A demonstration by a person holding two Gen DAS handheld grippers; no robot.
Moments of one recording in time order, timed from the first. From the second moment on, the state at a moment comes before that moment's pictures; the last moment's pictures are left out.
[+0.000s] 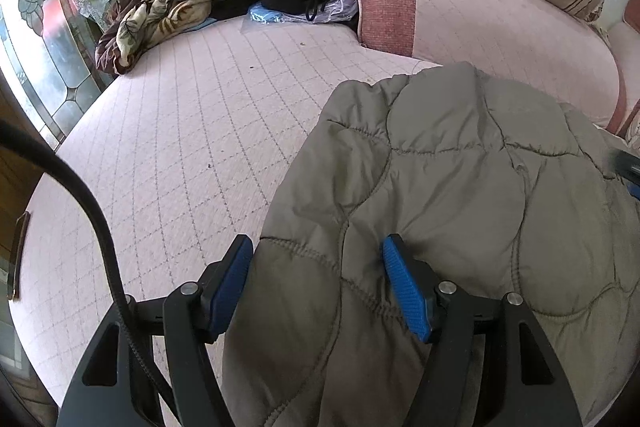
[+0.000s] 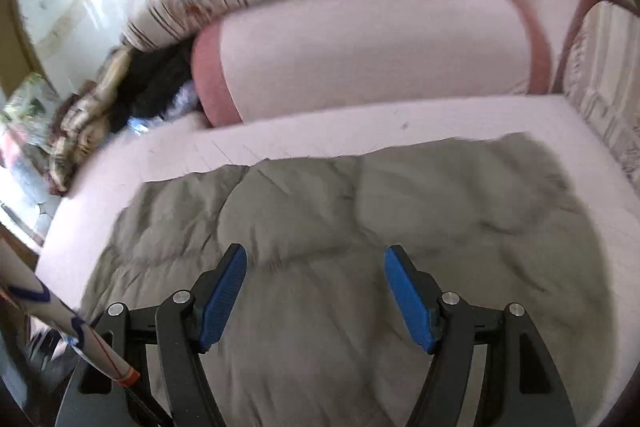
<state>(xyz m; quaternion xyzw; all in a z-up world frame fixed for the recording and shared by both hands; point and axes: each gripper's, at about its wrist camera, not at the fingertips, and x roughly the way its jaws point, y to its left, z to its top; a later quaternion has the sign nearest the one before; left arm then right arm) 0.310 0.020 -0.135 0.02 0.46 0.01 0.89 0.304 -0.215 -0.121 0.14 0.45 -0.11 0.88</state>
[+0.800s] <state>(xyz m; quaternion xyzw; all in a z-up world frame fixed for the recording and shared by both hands) 0.315 0.027 -0.136 0.00 0.47 0.00 0.88 0.259 -0.259 -0.111 0.13 0.44 -0.16 0.87</state>
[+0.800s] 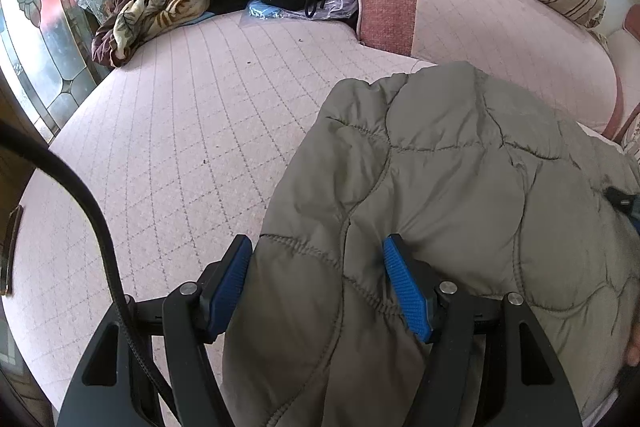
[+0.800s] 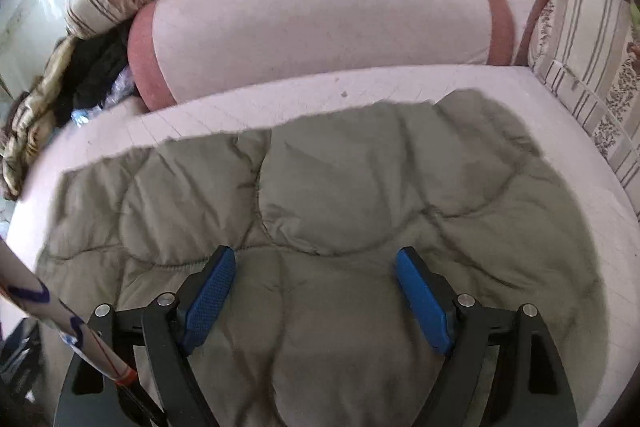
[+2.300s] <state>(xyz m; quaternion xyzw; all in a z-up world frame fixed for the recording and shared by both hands) 0.240 0.036 -0.139 0.03 0.44 -0.02 0.90 0.093 -0.335 -0.152 0.15 0.40 -0.25 0.87</state>
